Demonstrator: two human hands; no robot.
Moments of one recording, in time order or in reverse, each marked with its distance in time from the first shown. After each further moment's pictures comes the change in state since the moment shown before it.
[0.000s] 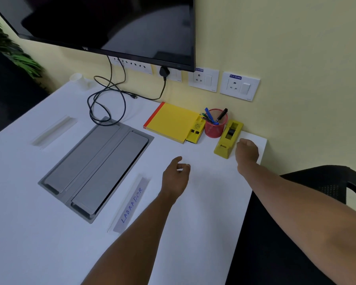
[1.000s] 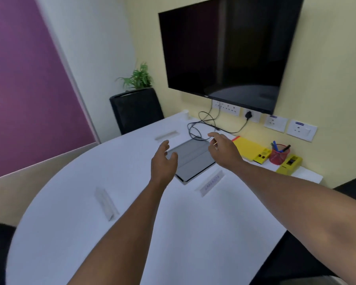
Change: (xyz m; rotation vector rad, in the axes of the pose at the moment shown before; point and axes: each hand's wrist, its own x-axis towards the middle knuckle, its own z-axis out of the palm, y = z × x) left_hand -0.342 -0.040 -0.284 -0.156 0.616 0.333; right_hand -0.438 -0.072 0.015 -0.385 -0.578 -1.222
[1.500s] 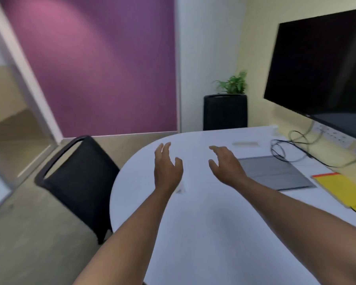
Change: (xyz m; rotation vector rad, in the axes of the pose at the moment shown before) left_hand -0.118 -0.021 -0.177 0.384 0.600 -0.014; right_hand -0.072 -0.186 0.104 -0.002 -0.289 -0.463
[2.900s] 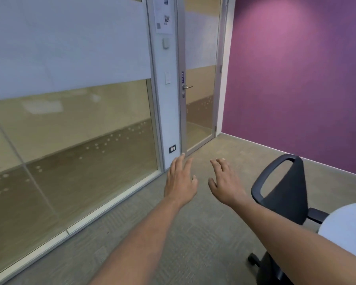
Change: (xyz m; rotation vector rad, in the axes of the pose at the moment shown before) left_hand 0.035 -0.368 -0.572 0.798 0.324 -0.293; right_hand 0.064 -0.646 0.413 0.160 -0.289 -0.785
